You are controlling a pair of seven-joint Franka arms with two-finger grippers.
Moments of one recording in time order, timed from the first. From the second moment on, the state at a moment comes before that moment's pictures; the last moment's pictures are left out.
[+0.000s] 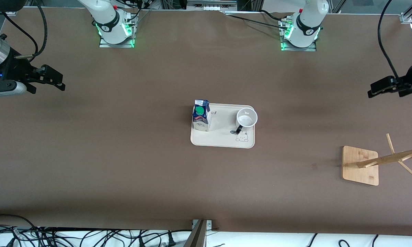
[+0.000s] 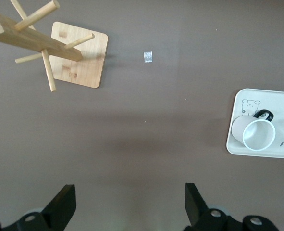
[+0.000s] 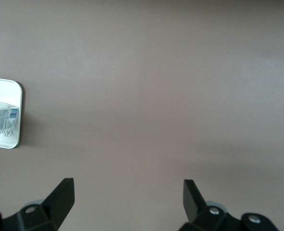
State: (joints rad) left arm 0.07 0.17 -0.05 -1.34 -0.02 1.41 -0.03; right arm 0.02 0.01 0.04 -1.64 0.05 1.68 -0.03
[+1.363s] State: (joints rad) left arm 0.07 0.07 -0.06 -1.48 -0.02 1.47 -0.03; right arm 0.02 0.01 0.04 -1.64 0.05 1.68 -0.03
